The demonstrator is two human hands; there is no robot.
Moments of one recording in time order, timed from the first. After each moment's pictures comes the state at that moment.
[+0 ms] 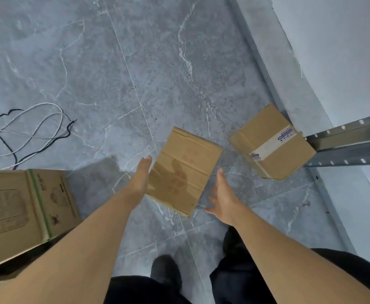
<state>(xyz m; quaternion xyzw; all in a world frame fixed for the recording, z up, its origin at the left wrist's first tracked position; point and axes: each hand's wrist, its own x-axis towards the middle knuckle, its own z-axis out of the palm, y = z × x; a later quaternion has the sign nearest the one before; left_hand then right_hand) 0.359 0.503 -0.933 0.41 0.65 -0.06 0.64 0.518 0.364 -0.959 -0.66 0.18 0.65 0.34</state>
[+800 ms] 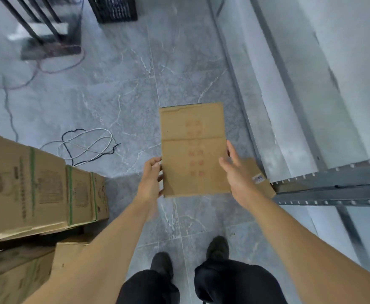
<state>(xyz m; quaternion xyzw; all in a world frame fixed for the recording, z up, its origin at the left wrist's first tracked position) 0.336 0.484 -0.762 0.32 0.63 0.16 0.68 0.545 0.413 -0.771 -0.73 -0.14 0.53 0.41</state>
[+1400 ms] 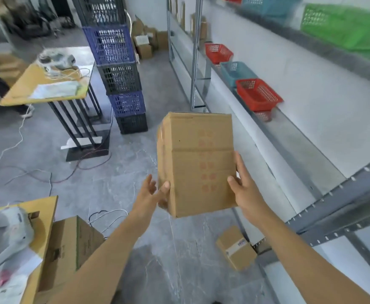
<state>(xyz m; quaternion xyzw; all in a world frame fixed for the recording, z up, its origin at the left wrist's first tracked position) 0.272 0.499 -0.294 0.49 0.48 0.27 0.68 0.518 0.398 -0.266 -0.69 -0.38 0.39 0.47</state>
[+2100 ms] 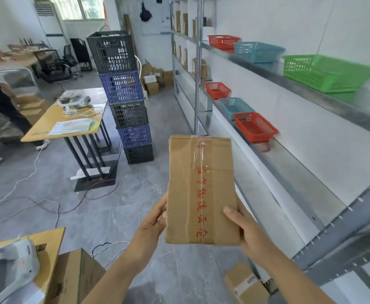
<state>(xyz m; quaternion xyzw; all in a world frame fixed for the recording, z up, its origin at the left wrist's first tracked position) 0.285 0.471 -0.201 0.58 0.38 0.29 0.66 0.521 0.373 -0.196 -0.51 -0.33 0.56 0.56</state>
